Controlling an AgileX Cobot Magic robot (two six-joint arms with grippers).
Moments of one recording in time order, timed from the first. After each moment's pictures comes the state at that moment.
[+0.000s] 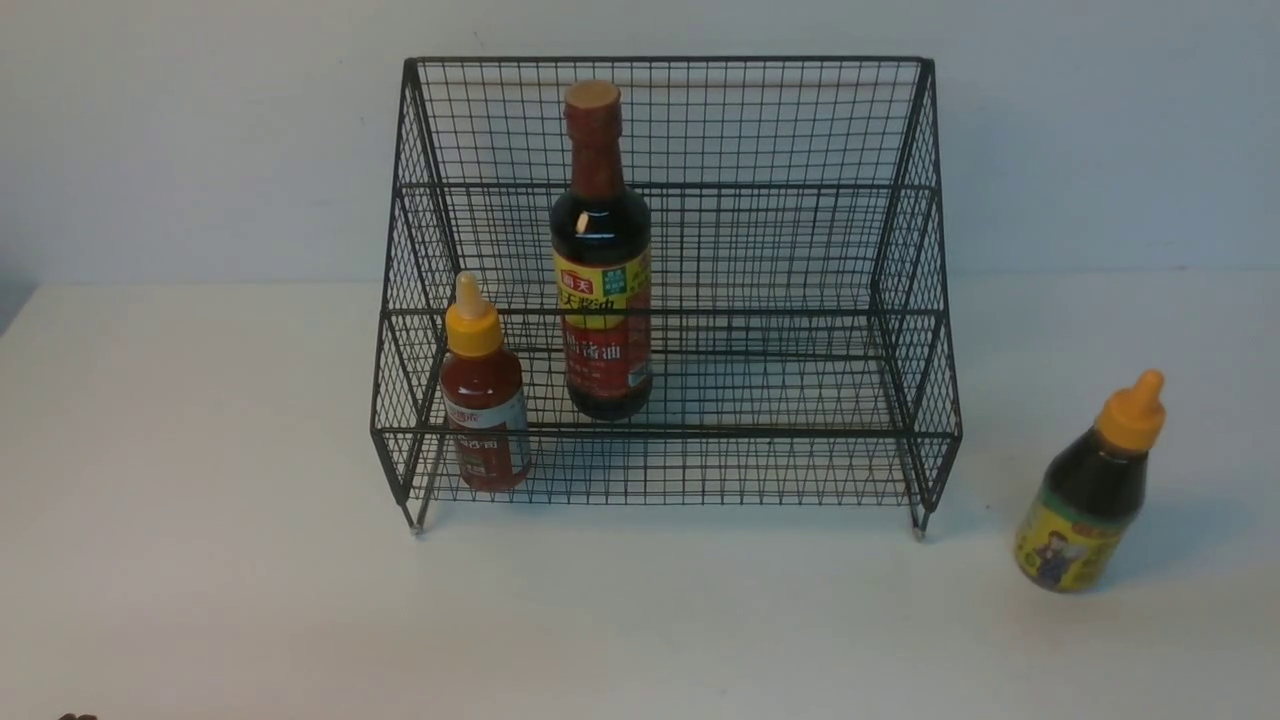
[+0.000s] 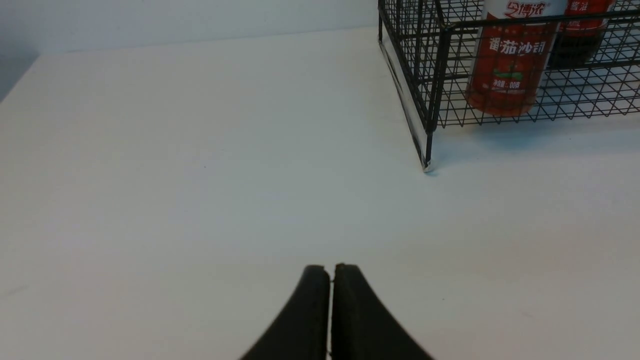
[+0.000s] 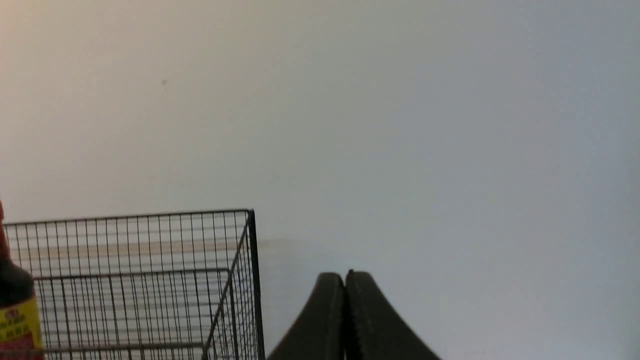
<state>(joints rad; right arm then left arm) -0.01 -0.01 0.03 -0.06 -0.16 0.16 -0.10 -0.01 0.03 0.02 0.38 -0.03</state>
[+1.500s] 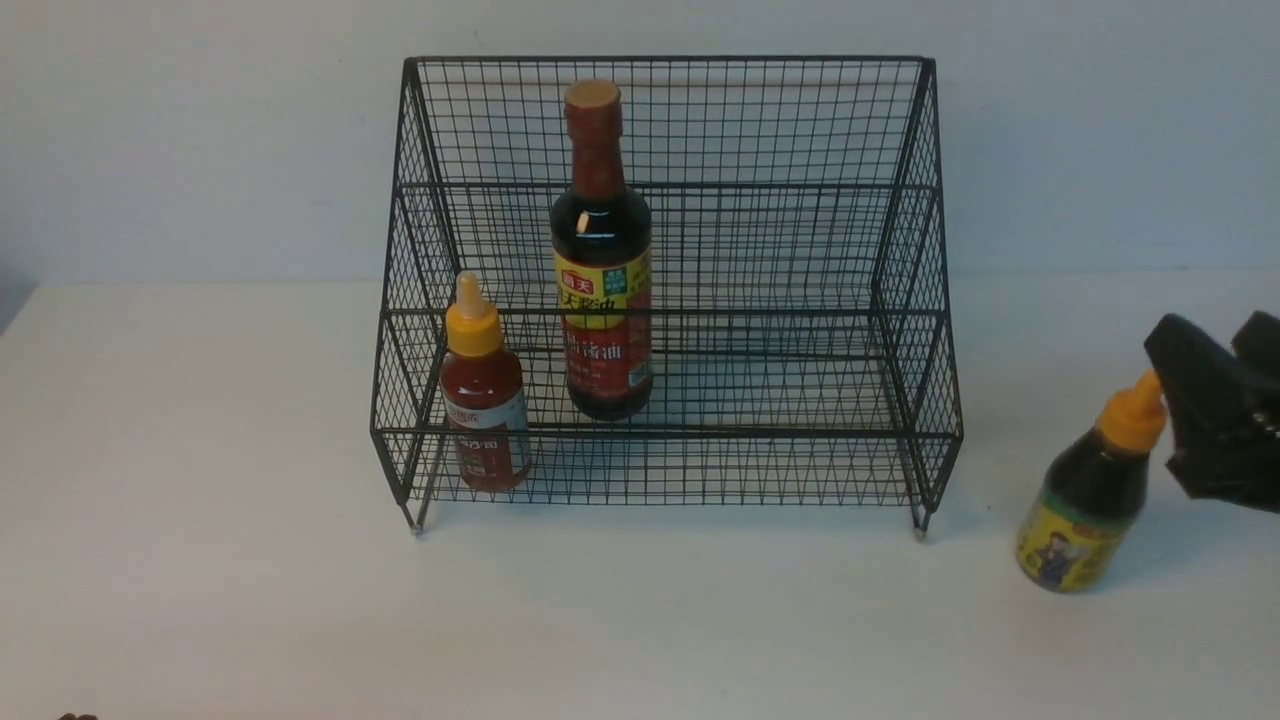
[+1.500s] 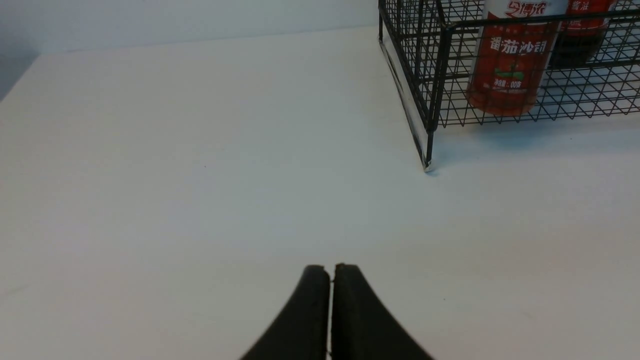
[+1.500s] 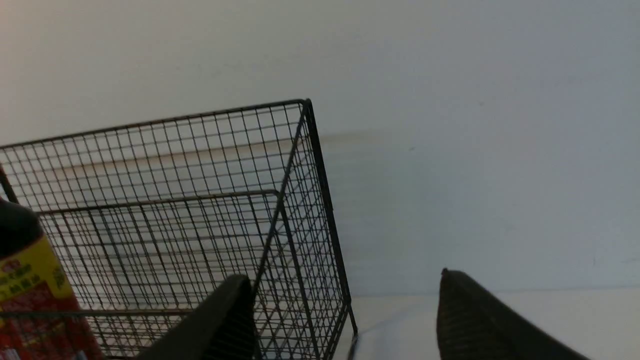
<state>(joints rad) -0.01 1.28 -0.25 -0.24 -0.89 0.33 -0.10 -0.01 0.03 0.02 0.38 -0.03</state>
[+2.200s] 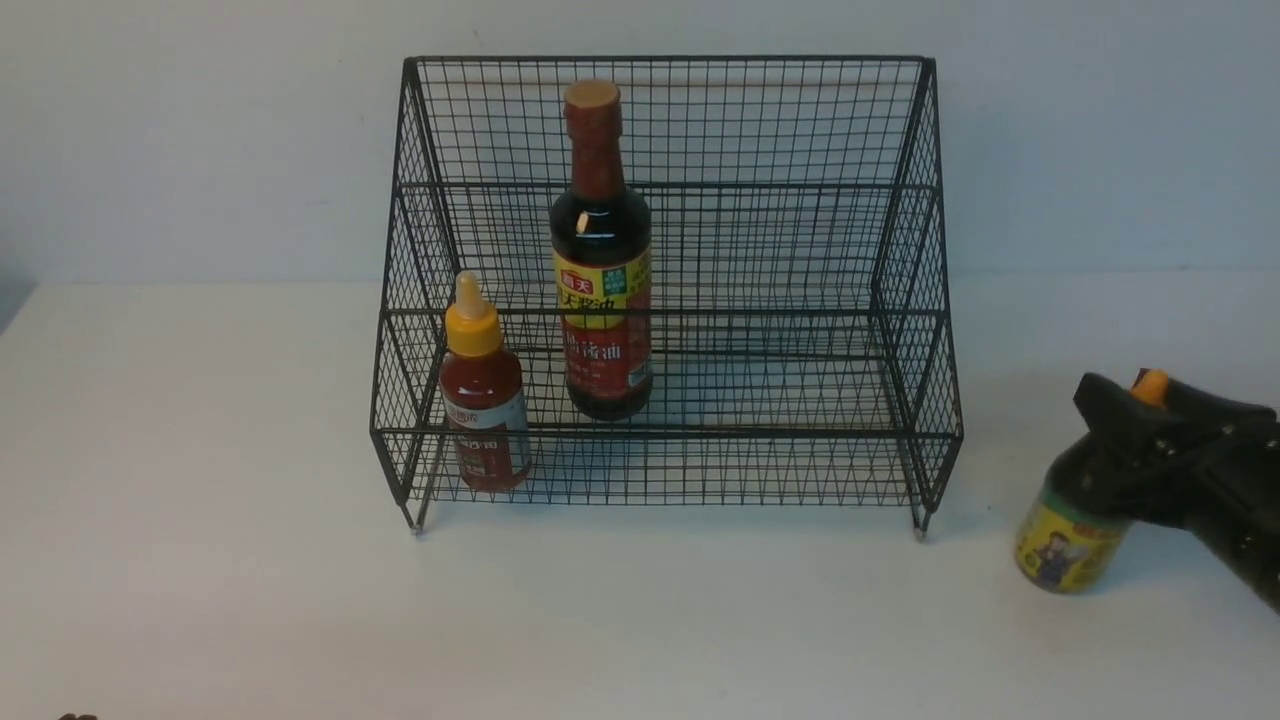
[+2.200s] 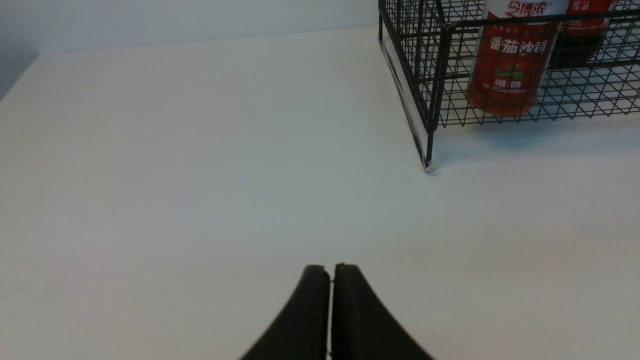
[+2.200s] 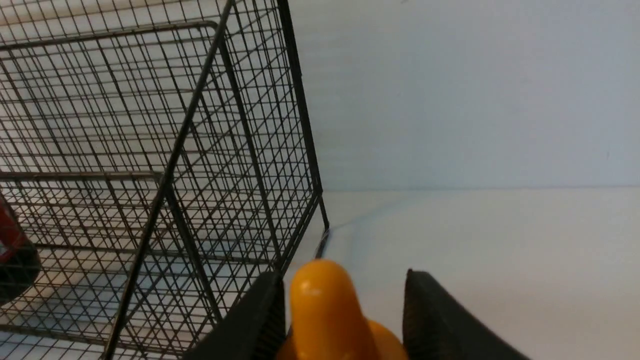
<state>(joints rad) -0.01 1.59 -0.31 -0.28 -0.97 0.24 -0.10 -0.01 0.03 0.02 0.38 -0.03</state>
